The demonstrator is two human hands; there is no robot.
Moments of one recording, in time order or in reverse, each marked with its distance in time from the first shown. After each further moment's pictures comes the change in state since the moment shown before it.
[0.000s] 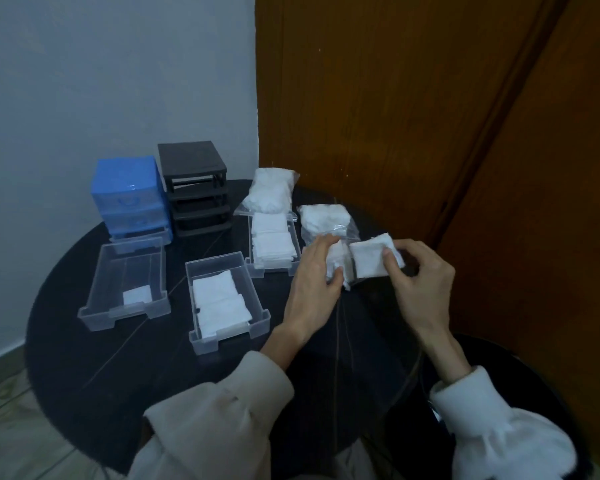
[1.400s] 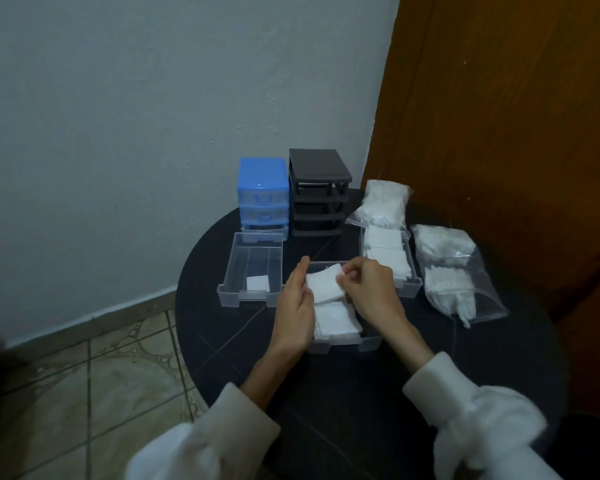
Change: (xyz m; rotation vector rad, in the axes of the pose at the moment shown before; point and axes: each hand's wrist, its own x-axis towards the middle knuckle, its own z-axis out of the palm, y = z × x) left_hand -0.060 -0.056 -0.127 -0.195 0.298 -0.482; right_hand -0.007 -0.115 0.152 0.089 -0.675 0.168
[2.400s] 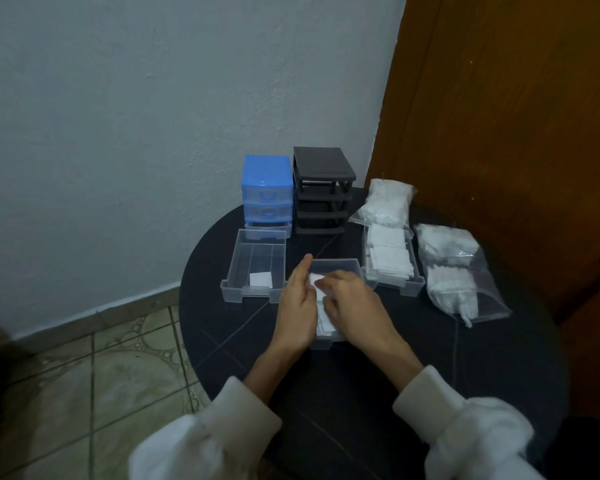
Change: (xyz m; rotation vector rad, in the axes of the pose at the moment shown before) left_hand -0.001 -0.002 0.000 -0.032 -0.016 0.019; right_hand -0.025 -0.004 0.014 -0.399 -0.167 -0.368
